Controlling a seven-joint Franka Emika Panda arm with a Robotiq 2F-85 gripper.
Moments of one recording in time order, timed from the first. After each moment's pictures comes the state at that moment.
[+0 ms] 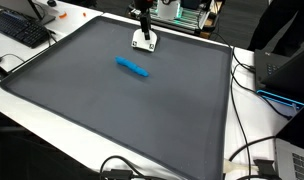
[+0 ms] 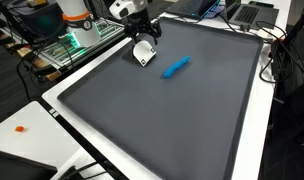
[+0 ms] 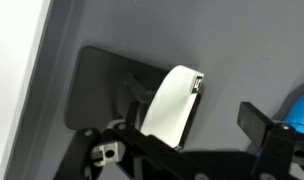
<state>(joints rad) 0.03 -0.07 0.08 -2.72 0.44 2.70 0.85</state>
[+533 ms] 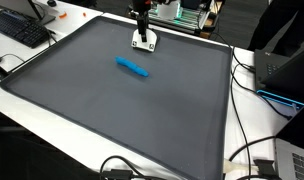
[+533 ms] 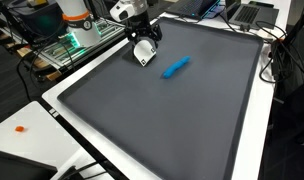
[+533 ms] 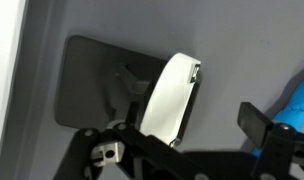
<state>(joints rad) 0.03 -0.03 0.08 -2.73 0.43 2.78 0.89</state>
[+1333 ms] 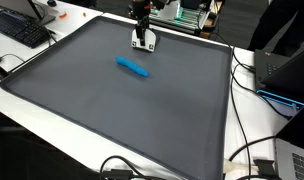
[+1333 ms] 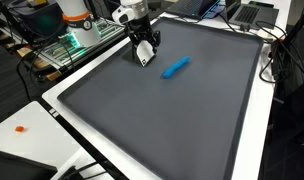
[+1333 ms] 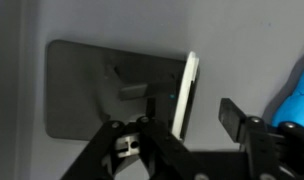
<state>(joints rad) 0.04 0.02 0.08 -2.73 0.41 2.87 1.01</state>
